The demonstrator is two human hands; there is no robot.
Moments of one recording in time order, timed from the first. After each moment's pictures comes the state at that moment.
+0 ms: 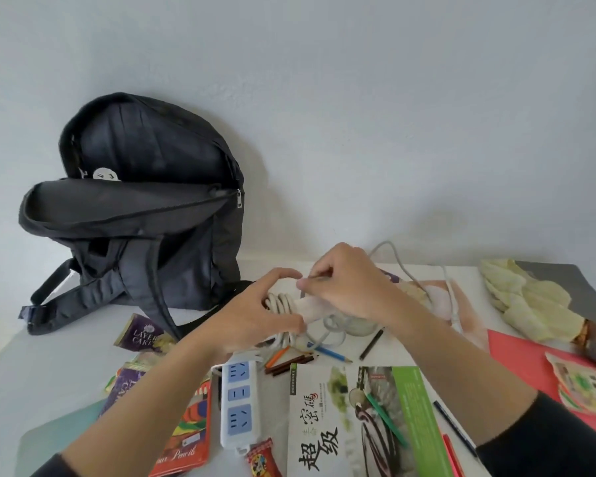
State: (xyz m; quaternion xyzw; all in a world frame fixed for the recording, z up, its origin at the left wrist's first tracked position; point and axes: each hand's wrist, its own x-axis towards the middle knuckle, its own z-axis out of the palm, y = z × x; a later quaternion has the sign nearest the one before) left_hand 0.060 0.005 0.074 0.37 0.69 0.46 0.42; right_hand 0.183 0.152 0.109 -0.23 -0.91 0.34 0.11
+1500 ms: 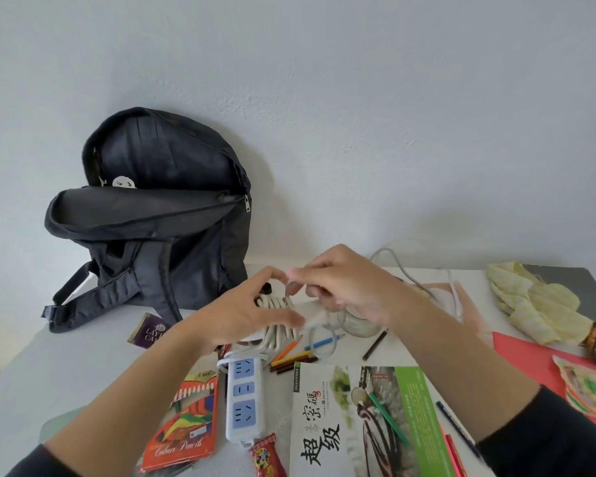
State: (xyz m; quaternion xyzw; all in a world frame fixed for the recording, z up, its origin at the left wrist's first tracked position) left_hand 0.054 -0.011 0.095 0.43 0.76 0.35 0.34; right_hand 0.193 0.142 0.124 -0.17 -0.78 0.60 0.04
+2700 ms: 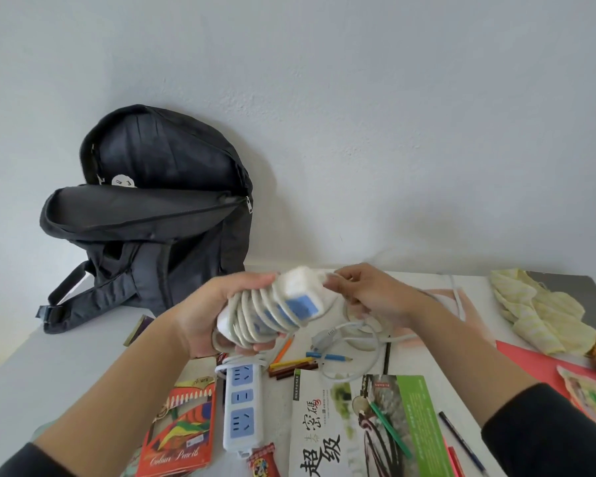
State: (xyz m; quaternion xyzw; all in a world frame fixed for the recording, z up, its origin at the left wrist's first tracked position) left_hand 0.031 -0.017 0.095 0.34 0.49 0.50 0.63; right_hand 0.194 0.197 0.078 -0.18 -0.79 0.58 0.03
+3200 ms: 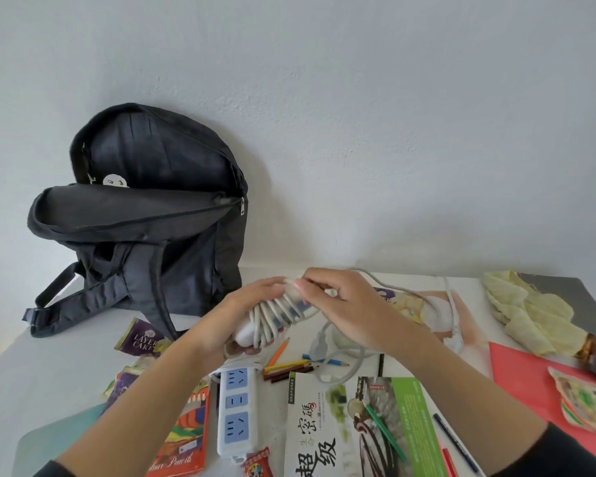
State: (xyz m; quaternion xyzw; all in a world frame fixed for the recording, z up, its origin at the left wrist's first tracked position) left_hand 0.041 0.006 0.065 0.28 0.62 0.56 0.47; right_hand 0.199 0.143 0.097 -0.08 -0.89 0.42 0.17
